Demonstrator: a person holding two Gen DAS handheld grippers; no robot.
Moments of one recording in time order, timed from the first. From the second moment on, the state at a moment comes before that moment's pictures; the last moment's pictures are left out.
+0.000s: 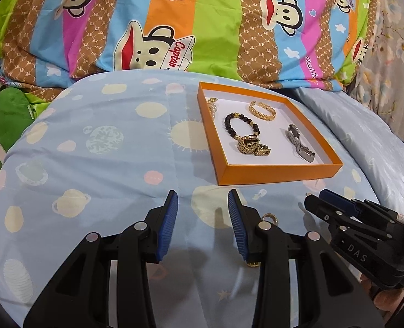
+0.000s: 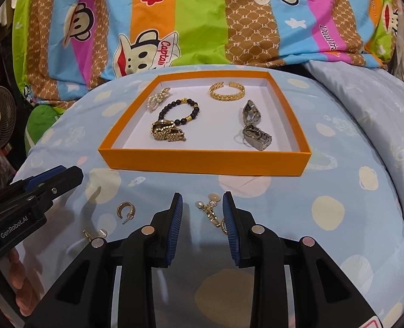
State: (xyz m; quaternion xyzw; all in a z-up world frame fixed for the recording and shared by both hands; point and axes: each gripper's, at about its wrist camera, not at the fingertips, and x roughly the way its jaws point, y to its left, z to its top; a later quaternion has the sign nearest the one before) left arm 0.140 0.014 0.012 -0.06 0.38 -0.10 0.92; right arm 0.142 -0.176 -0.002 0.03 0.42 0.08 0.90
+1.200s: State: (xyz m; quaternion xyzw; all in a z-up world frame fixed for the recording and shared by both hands) left arm 0.135 -0.065 -0.003 0.01 0.43 -0.18 0.89; right arm 0.111 -0.224 0.009 0.11 0.37 0.02 0.92
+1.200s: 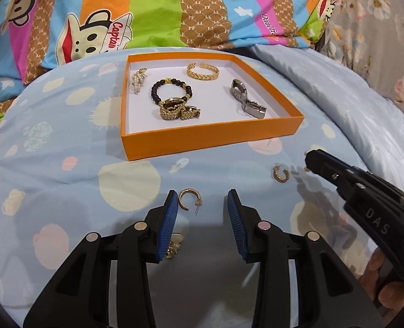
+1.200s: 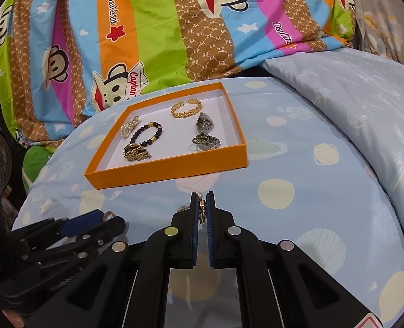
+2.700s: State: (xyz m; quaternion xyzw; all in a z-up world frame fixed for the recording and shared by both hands) left arm 0.224 -0.044 0.042 -0.06 0.36 -0.14 0.92; right arm 0.214 -0.221 0.031 0.14 0.34 0.06 0.93
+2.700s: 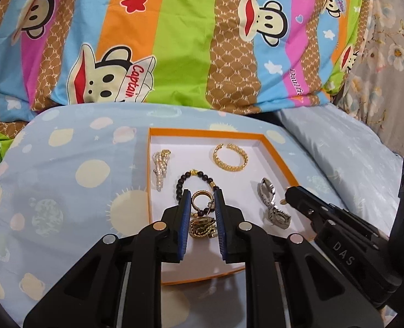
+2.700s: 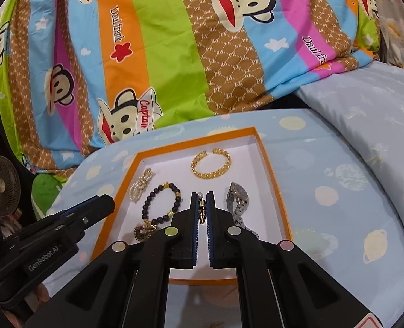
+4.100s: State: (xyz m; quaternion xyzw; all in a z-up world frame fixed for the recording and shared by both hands) left arm 0.175 0.005 0.038 -0.09 0.34 -0.12 0.93; right arm 0.146 -0.238 0.025 0.12 0.34 0.03 0.93
